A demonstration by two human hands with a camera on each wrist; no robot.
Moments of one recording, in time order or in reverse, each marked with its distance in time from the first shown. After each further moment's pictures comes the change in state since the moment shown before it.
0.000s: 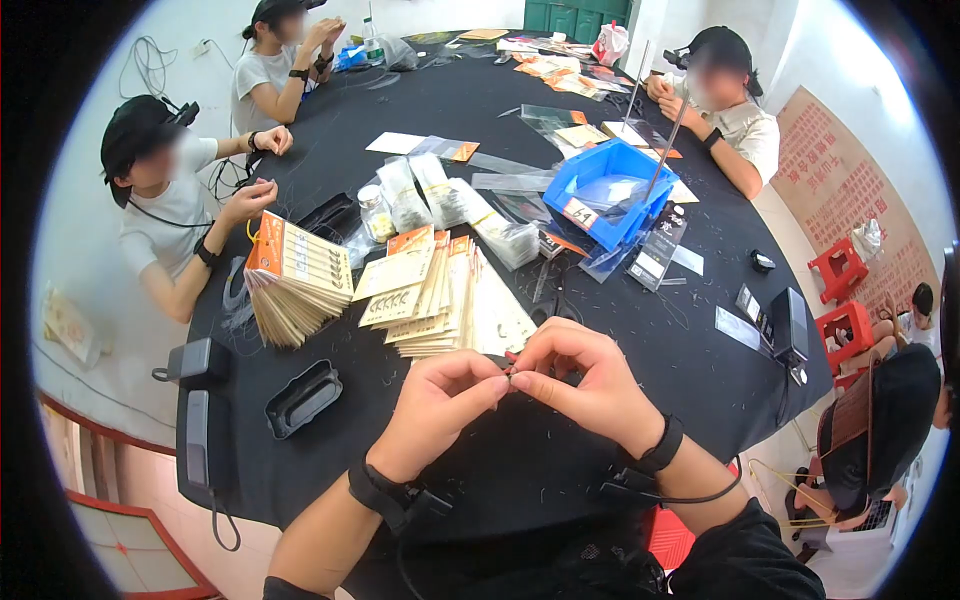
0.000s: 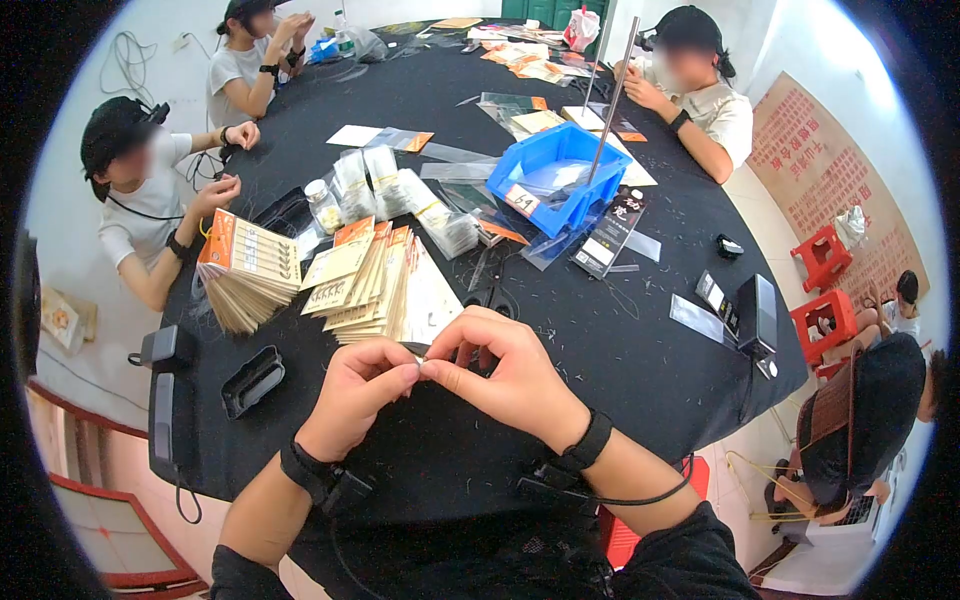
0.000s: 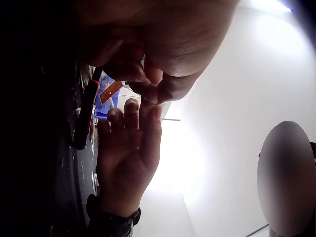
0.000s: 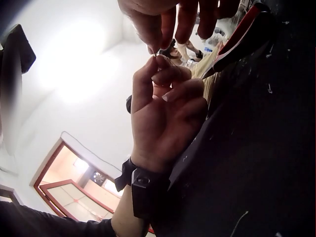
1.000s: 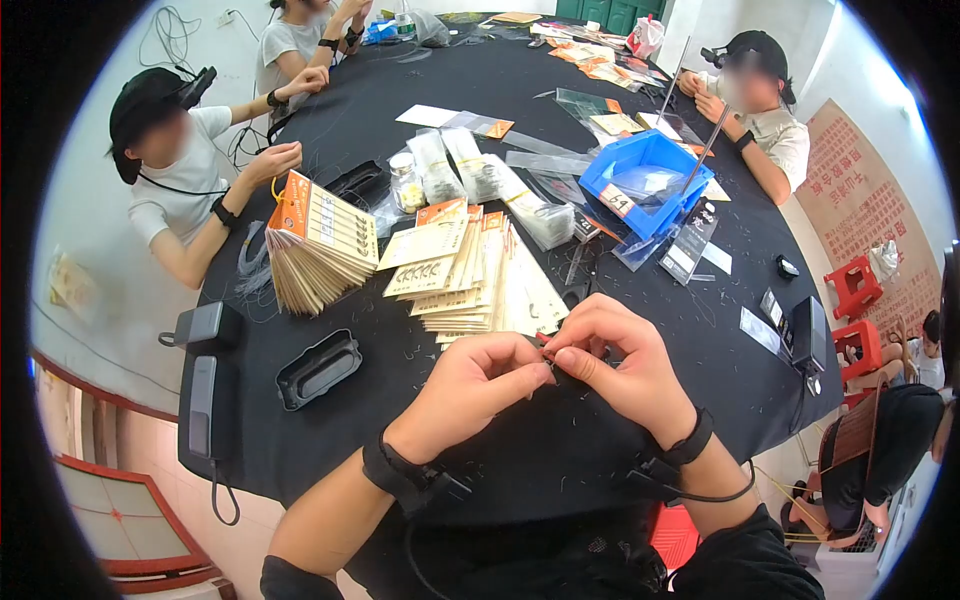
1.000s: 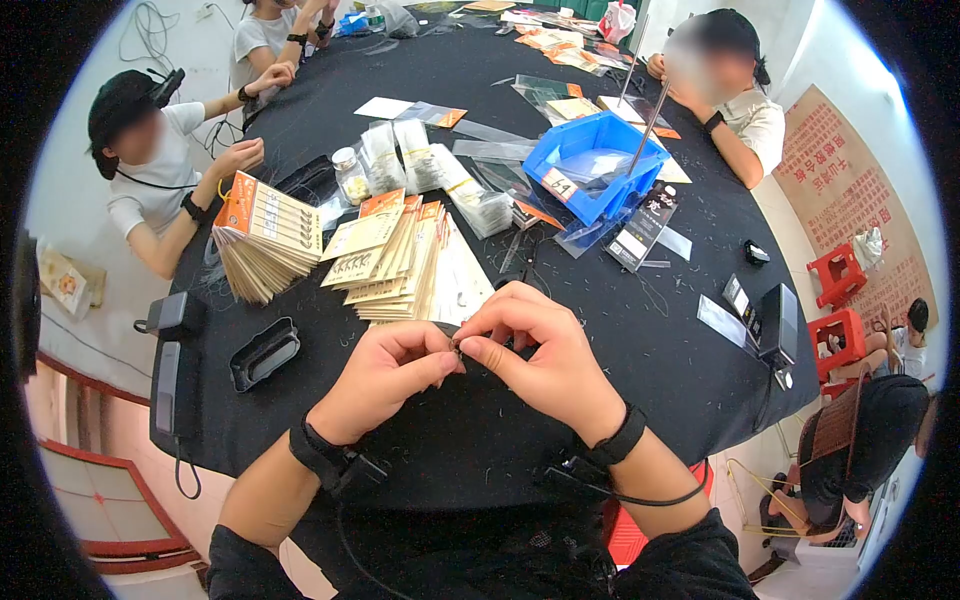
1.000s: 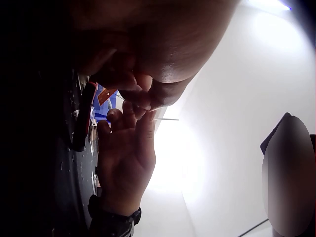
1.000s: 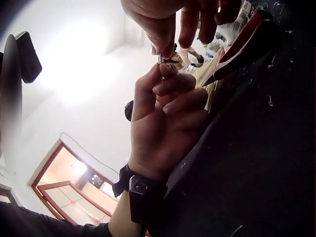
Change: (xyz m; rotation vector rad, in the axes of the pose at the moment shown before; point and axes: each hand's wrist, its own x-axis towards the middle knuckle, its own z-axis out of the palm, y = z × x) left_hand 0.003 -0.002 0.000 0.037 -0.088 -0.038; right_hand 0.001 0.003 -0.001 -0.022 0.012 -0.019
